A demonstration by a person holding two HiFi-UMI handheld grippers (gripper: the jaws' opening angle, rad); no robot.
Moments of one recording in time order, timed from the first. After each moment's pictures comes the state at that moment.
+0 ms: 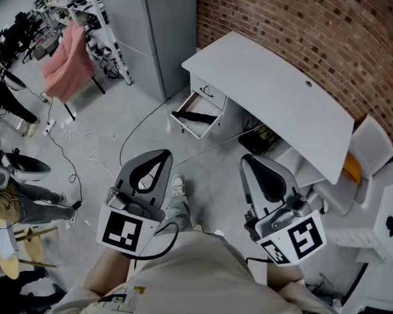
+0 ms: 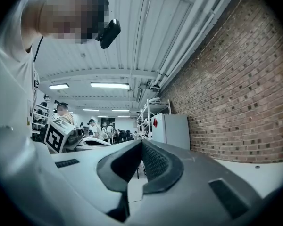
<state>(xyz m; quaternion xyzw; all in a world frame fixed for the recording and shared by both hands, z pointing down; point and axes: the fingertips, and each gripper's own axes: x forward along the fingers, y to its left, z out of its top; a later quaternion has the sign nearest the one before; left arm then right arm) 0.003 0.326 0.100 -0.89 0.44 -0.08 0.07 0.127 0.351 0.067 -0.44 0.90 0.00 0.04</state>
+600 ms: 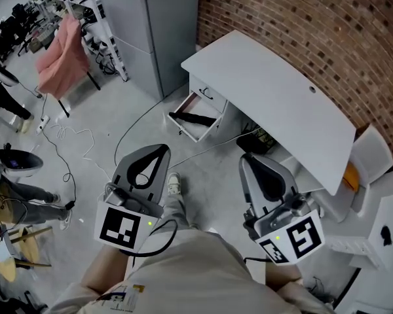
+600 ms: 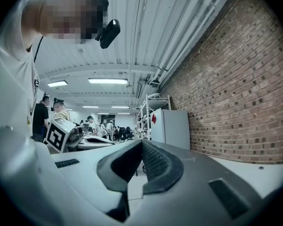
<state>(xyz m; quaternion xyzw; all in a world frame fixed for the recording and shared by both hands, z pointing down) -0.007 0.248 0.116 -0.89 0.45 -0.08 0.06 0.119 0.275 0.086 -0.44 0.90 -0.01 0.02</state>
